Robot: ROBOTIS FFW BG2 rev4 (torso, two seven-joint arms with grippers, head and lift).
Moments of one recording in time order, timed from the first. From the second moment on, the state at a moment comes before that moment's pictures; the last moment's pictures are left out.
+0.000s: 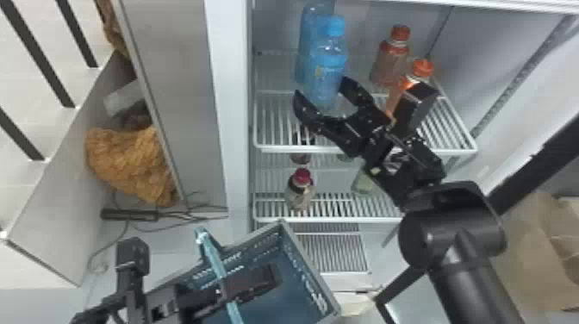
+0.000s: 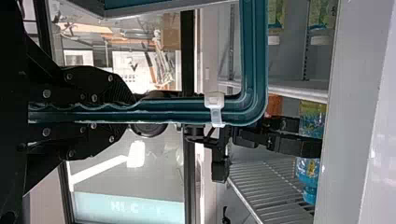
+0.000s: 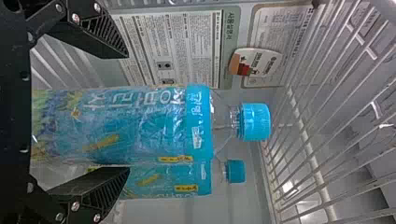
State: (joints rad) left arm 0.38 0.09 0.17 -1.83 1.19 1.35 -0.71; right arm -0.06 -0.18 0.14 -1.63 -0.25 0.03 0.45
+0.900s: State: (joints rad) left arm 0.38 0.09 0.17 -1.83 1.19 1.35 -0.71; right arm -0.04 -0.18 0.13 -1.64 -0.26 0.03 0.43
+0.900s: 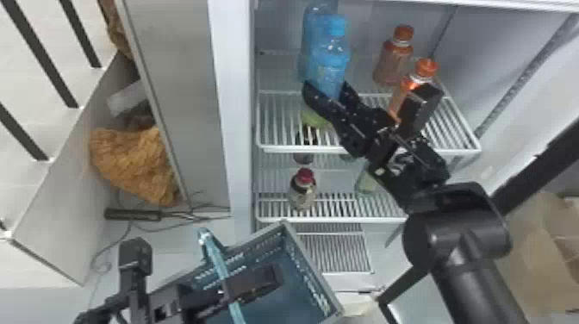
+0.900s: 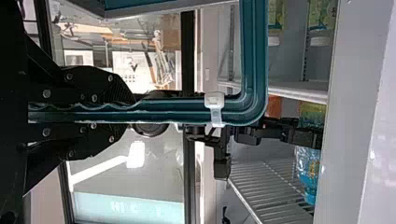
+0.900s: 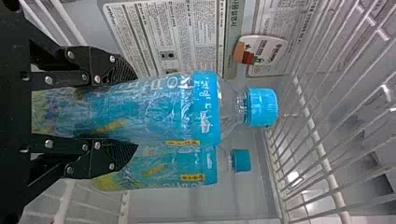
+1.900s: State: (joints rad) left arm 0.38 0.09 0.16 -1.83 1.20 1.34 -0.71; right arm 0.34 -0.20 0.04 -2.11 -0.32 0.19 0.50
